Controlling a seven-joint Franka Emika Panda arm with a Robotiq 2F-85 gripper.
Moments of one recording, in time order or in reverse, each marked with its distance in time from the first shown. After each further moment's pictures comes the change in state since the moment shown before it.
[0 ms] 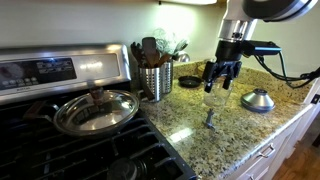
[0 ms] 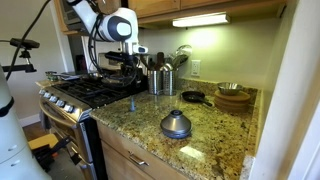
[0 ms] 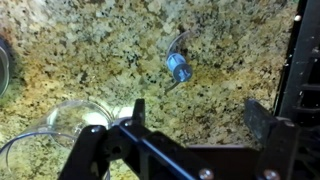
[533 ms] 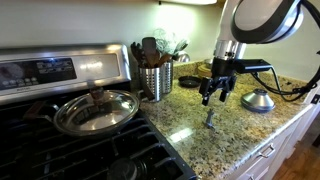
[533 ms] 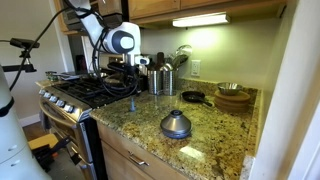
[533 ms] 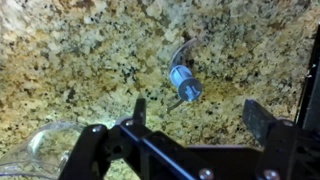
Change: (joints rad) arm 0.001 0.127 0.001 0.012 0.005 0.072 0.000
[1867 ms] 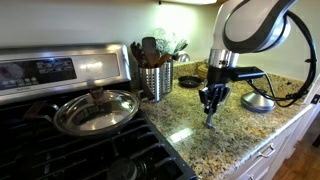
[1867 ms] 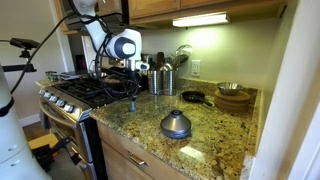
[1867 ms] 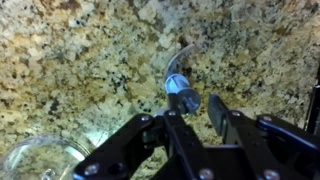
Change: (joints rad) arm 0.002 0.083 0.011 0.040 0.000 0.000 0.000
